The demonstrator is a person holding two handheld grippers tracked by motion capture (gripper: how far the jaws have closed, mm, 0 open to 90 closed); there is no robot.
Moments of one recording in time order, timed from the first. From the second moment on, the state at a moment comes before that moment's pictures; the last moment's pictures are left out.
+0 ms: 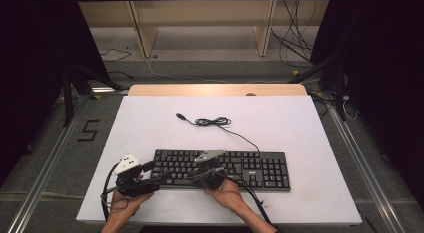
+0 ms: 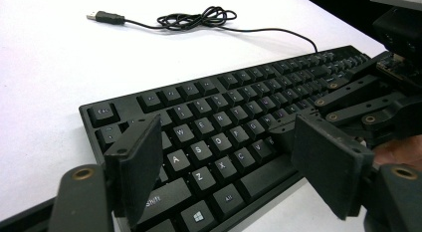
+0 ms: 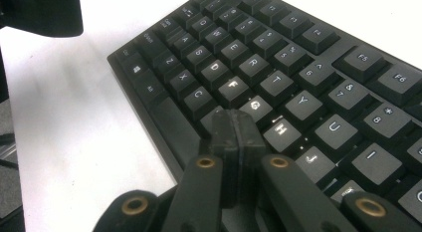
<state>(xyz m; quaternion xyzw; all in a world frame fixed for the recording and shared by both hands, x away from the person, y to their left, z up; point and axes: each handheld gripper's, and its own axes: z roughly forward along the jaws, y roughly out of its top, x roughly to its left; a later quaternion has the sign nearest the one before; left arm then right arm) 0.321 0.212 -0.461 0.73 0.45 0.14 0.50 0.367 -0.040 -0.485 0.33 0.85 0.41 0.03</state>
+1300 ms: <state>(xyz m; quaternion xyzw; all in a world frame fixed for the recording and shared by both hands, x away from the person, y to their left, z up) 0.321 0.211 -0.461 0.73 0.45 0.14 0.50 0.384 -0.079 -0.462 0.37 0.81 0.44 0.04</state>
